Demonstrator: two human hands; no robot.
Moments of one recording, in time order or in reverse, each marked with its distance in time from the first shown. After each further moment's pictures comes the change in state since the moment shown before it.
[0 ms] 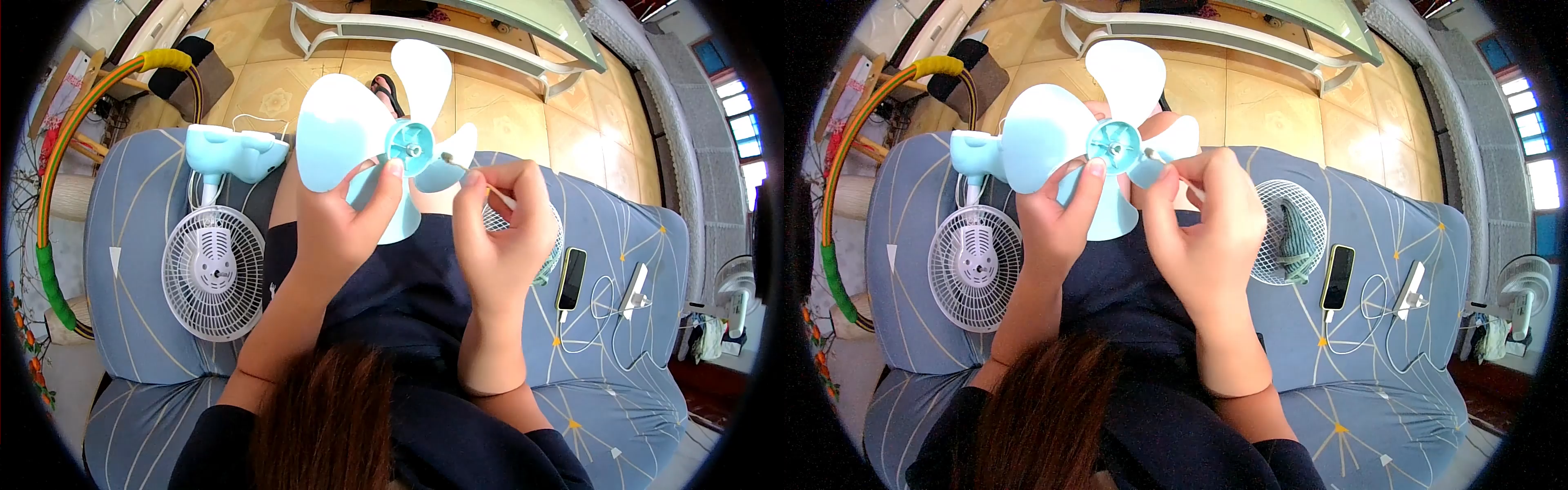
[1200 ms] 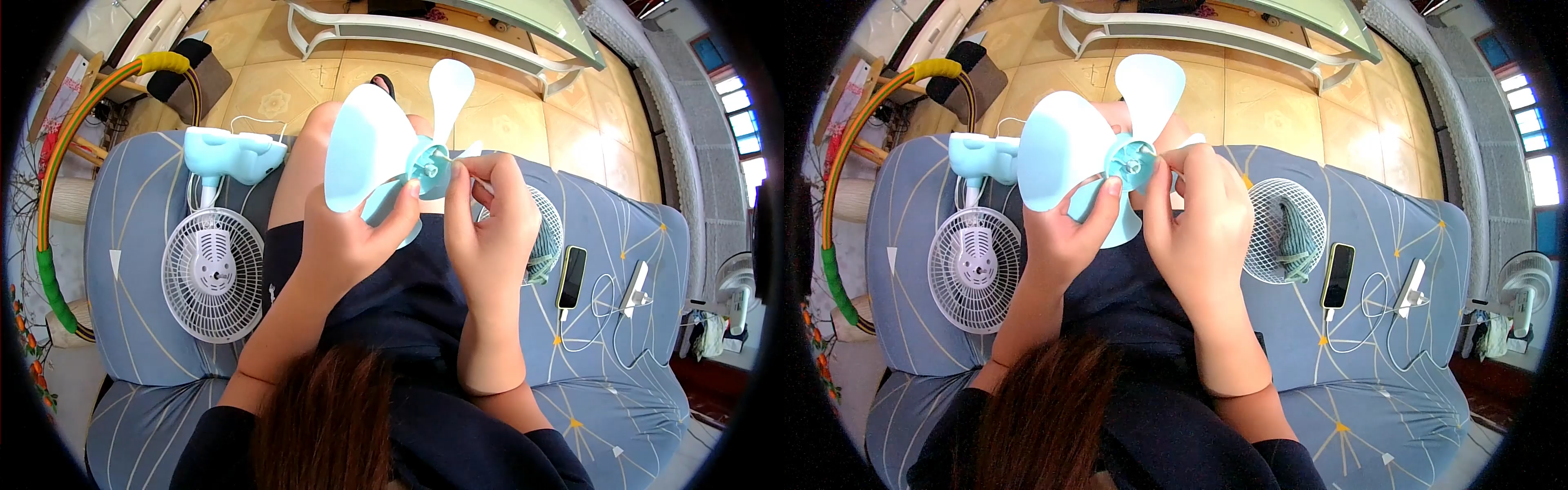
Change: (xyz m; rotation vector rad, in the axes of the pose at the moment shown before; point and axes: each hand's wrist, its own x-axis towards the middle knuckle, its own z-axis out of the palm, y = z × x) left_hand -0.001 0.006 -0.004 0.386 -0.170 0.201; right_hand -0.001 0.011 0.007 -0.043 -0.053 -0.022
